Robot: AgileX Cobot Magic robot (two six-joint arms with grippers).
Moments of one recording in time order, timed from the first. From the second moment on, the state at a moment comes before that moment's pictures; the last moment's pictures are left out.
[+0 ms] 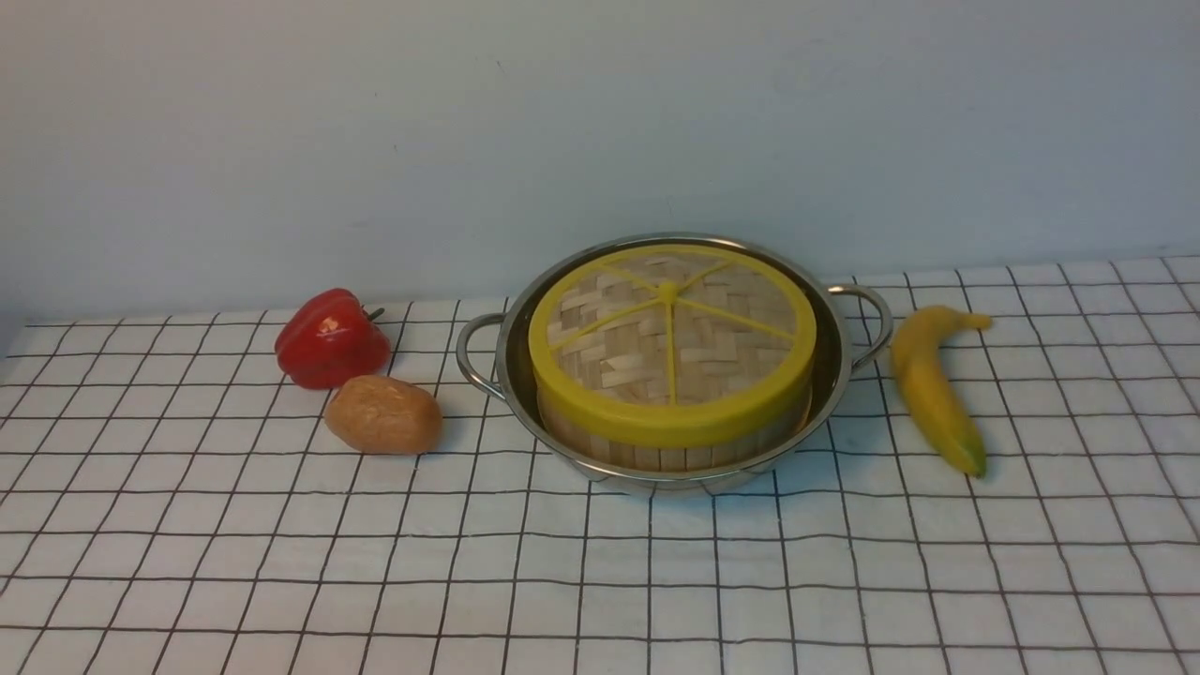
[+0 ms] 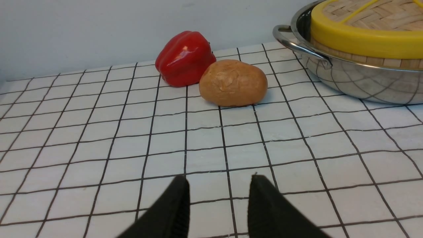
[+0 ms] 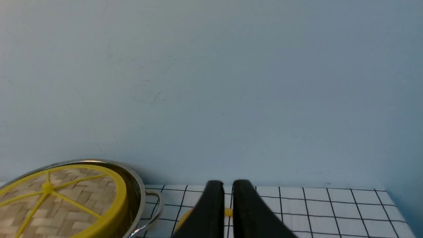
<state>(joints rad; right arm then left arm) 0.08 0.49 -0.54 -0.13 0.35 0.26 -0.08 0.00 0.01 -0.01 0.37 0.09</state>
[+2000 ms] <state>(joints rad) 0.07 0.00 0.01 -0.14 0.35 0.36 -0.08 0.00 0.01 -0.01 0.37 0.09</state>
